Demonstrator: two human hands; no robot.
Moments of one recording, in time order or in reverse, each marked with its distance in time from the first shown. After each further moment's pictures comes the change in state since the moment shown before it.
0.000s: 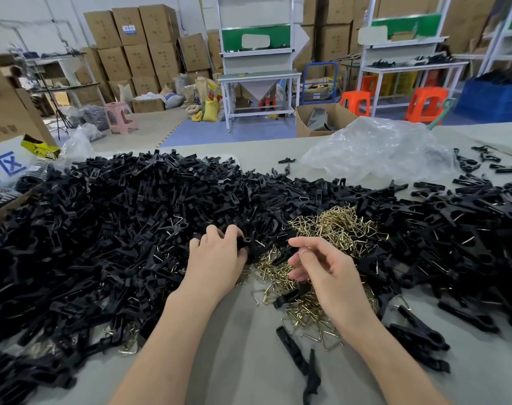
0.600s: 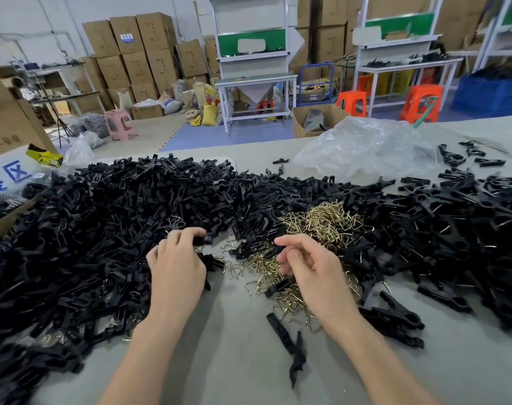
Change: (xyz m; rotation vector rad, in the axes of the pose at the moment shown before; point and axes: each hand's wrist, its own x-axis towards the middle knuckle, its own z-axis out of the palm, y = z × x) left_hand -0.049 -0.018 -0.023 -0.241 0.315 -0.157; right_hand -0.015 -0.003 0.000 -0.112 -0.024 -0.064
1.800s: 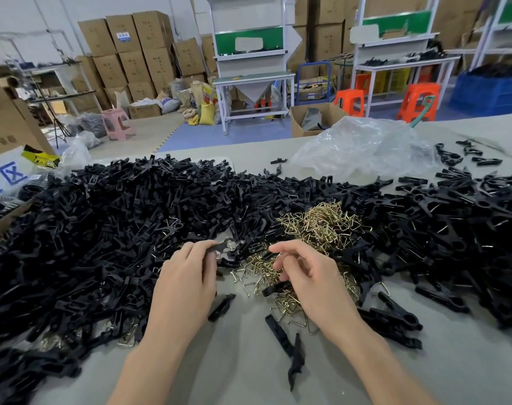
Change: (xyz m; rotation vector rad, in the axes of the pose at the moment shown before) left_hand -0.025 0.014 -0.016 -0.104 -0.056 0.118; right_hand -0.004 0.003 -0.002 -0.081 -0.055 -0.007
